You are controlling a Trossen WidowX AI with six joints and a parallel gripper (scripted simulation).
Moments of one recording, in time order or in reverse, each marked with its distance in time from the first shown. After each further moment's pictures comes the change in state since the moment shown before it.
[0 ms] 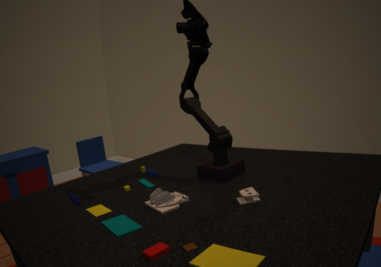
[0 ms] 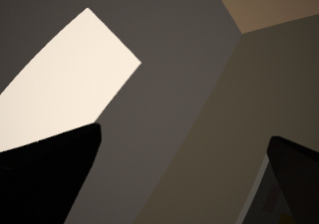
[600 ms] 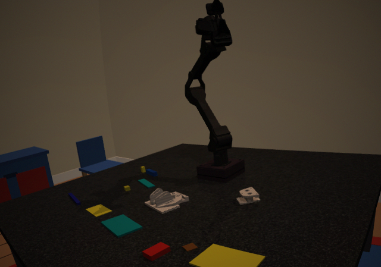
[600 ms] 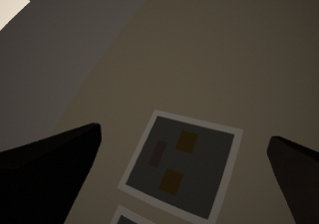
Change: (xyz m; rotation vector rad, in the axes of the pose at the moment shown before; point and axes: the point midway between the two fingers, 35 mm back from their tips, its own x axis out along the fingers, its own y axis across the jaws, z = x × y) arm 0.019 -0.168 -0.059 -0.220 0.167 -0.432
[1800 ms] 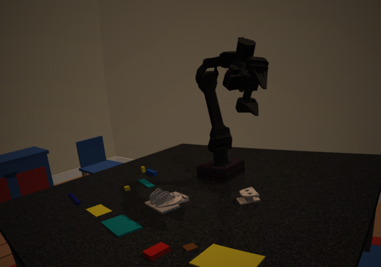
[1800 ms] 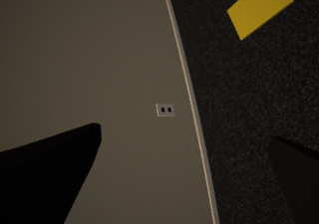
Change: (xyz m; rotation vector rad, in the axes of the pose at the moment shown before) arm 0.015 -0.311 -0.052 -0.177 0.183 -1.001
